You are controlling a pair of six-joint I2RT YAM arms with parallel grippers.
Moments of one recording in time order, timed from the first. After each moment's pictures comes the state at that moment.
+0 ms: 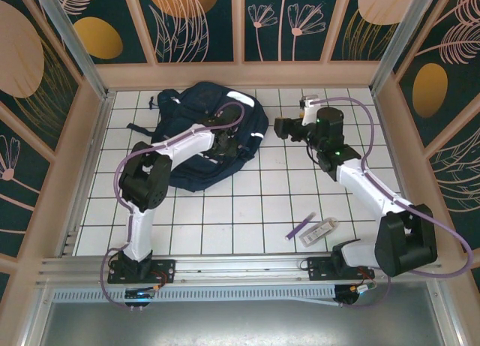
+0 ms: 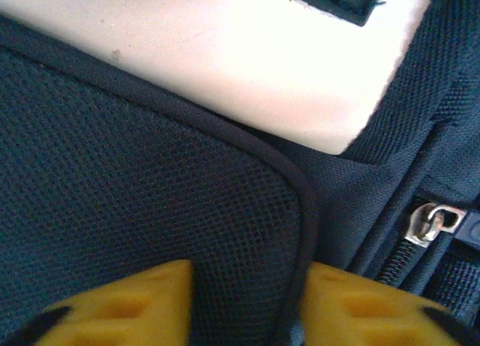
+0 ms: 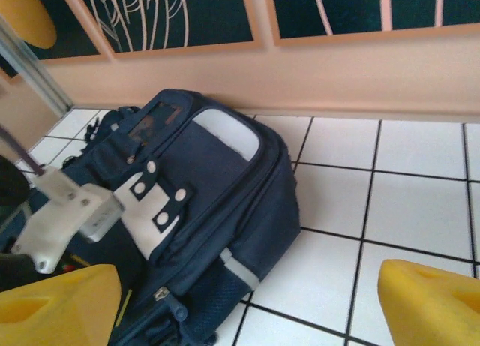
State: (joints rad) left arm -0.60 2.09 1.62 -0.73 -0.17 -0.51; right arm 0.32 1.31 0.90 0.08 -0.20 0.19
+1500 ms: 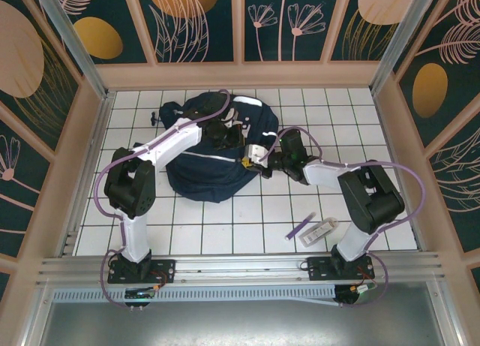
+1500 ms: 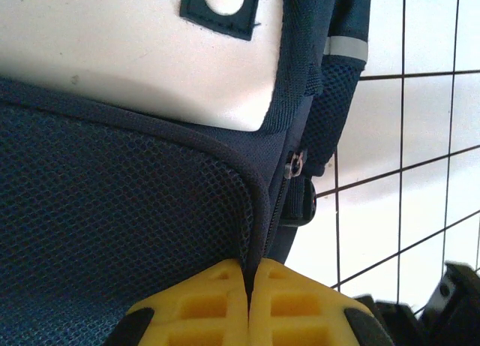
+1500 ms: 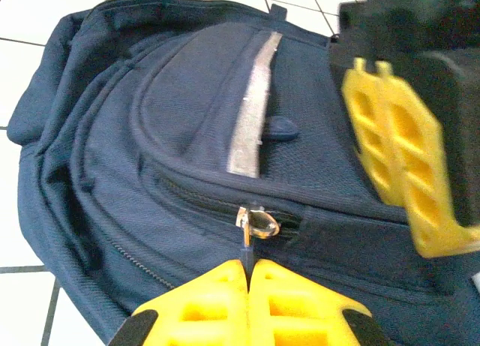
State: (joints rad) left arm -0.57 1.95 1.62 -0.68 0.32 -0.68; right arm 0.52 1.67 0.81 0.27 -0.71 -0.79
